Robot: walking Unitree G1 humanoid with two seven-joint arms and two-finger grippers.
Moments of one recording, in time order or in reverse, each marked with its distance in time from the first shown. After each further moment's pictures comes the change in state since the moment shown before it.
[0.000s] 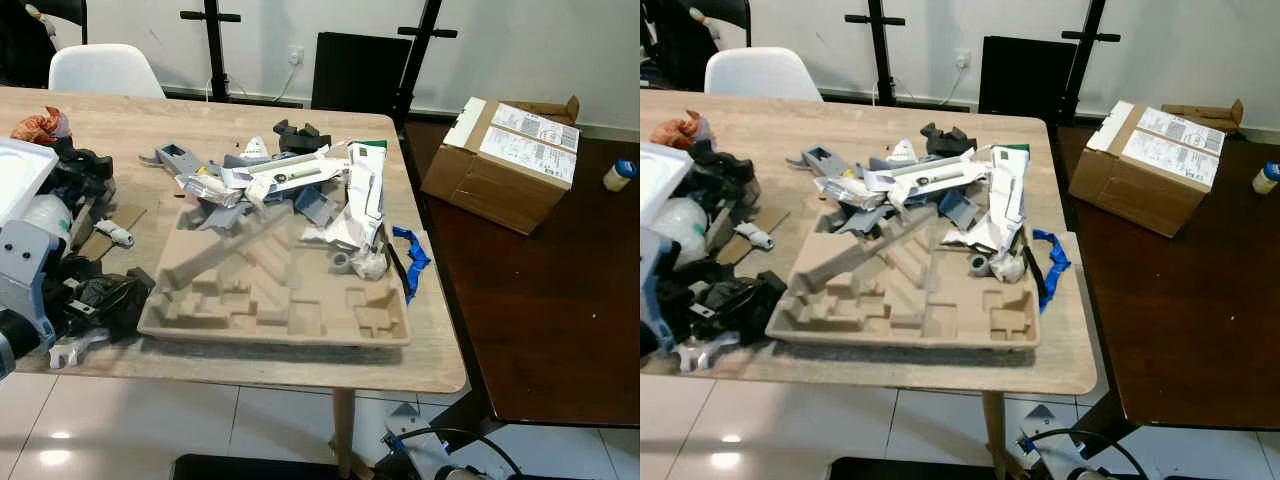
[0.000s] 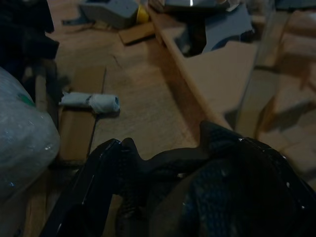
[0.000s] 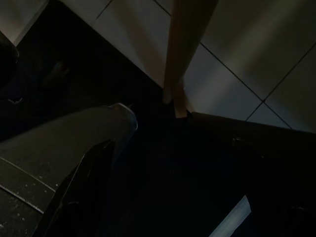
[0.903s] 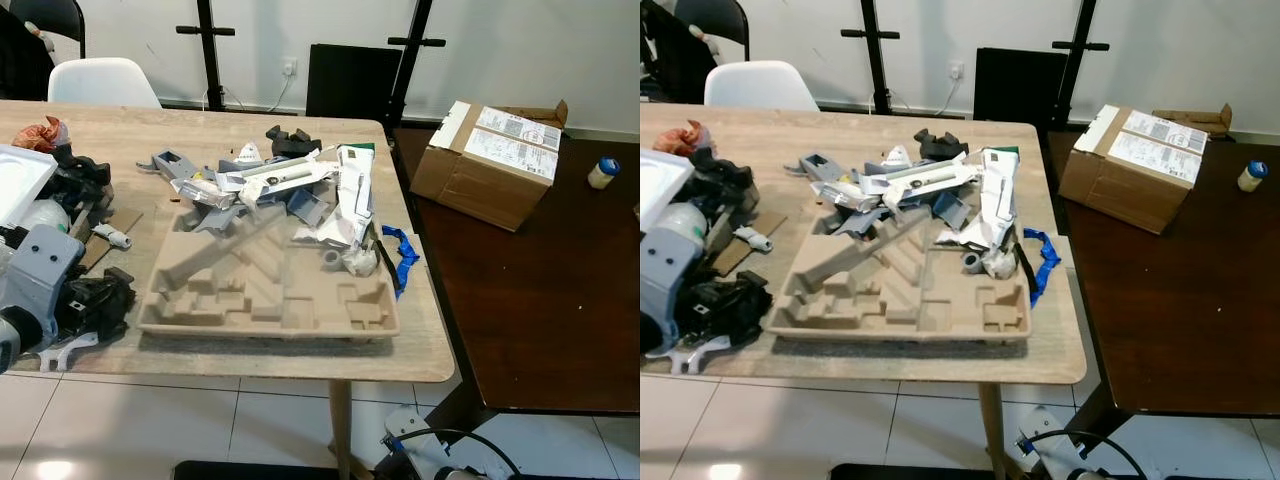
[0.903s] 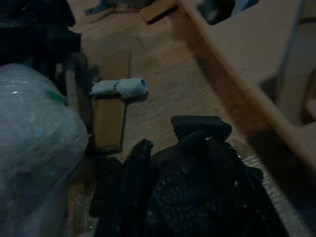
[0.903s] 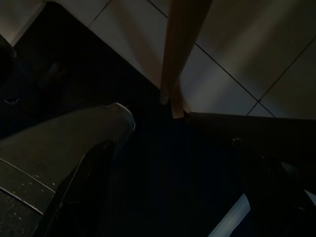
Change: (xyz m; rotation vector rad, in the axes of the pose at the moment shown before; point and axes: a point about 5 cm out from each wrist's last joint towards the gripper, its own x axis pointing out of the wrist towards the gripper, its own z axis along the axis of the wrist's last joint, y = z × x) left arm 0.009 0.014 -0.010 0.159 0.145 0.125; right arm 0.001 0.000 0.001 -0.019 0.006 -0.002
